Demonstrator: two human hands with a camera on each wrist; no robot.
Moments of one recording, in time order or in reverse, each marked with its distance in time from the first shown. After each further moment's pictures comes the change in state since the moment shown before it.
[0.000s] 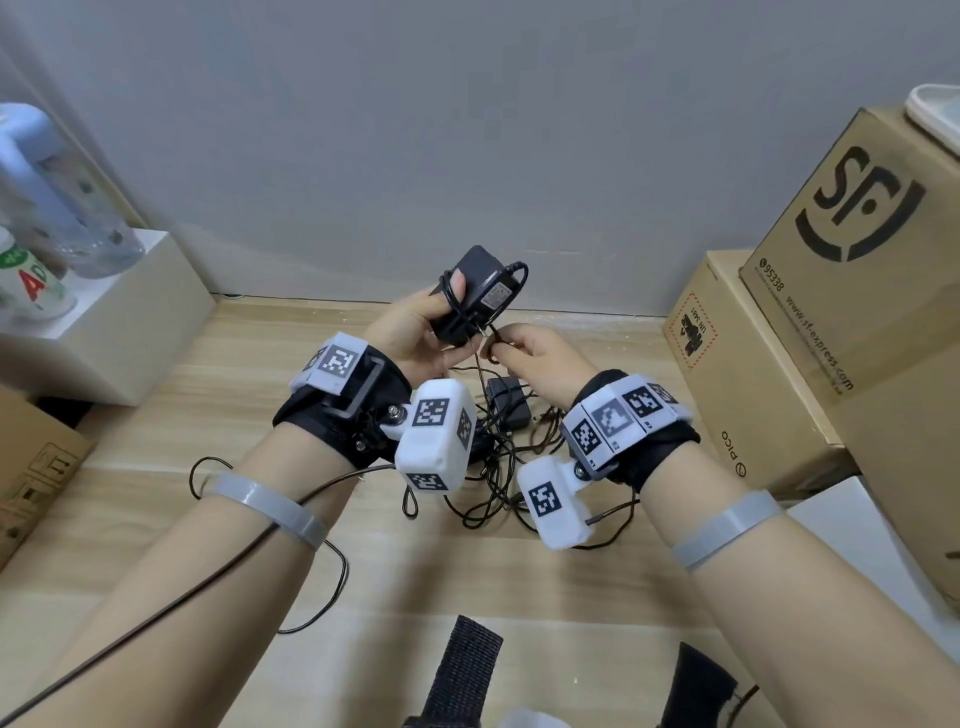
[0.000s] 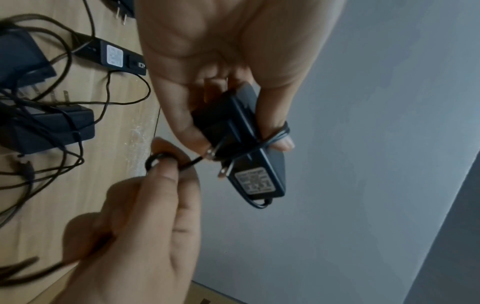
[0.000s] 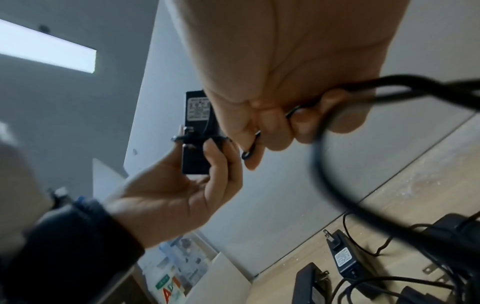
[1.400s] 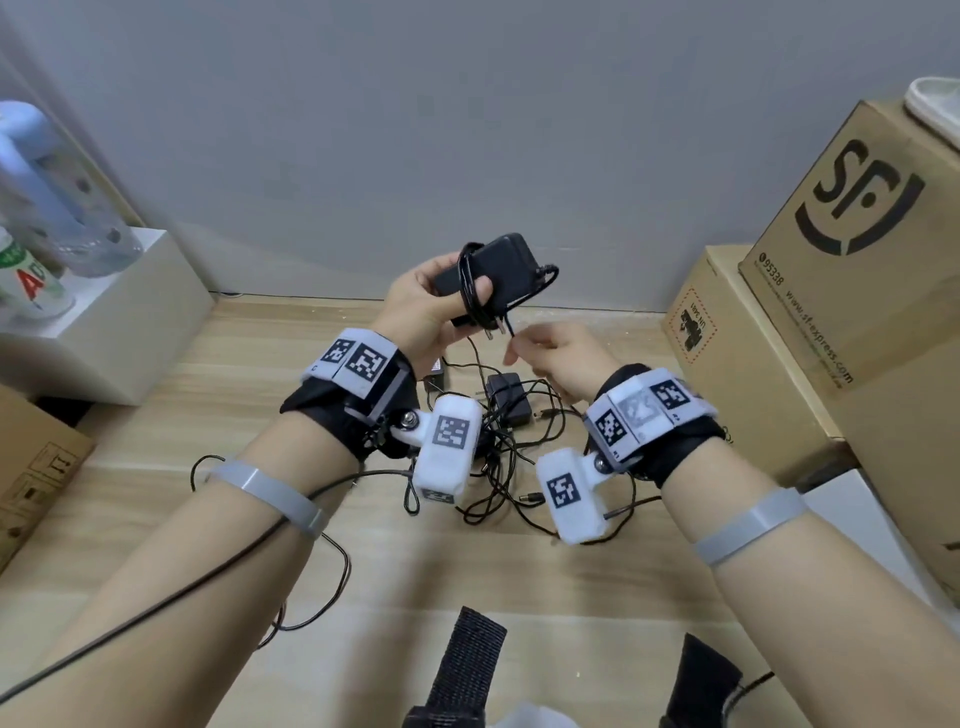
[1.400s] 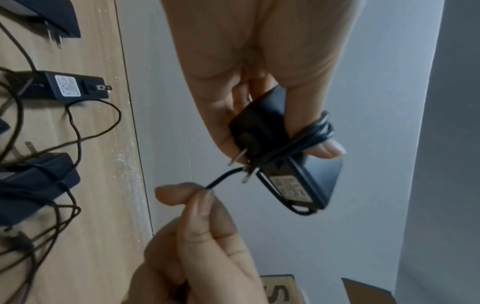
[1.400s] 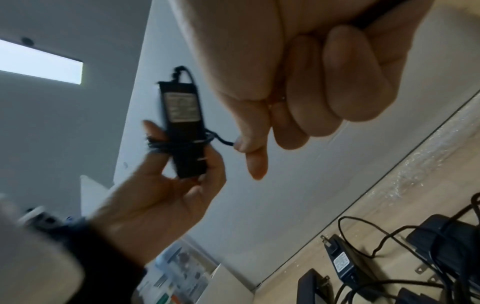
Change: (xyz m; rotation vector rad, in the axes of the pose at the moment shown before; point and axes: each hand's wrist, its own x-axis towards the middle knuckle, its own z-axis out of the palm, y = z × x) left_hand 0.005 -0.002 0.005 0.108 -0.100 0.293; right_hand -0.013 0.008 -0.015 0.090 0.048 0.084
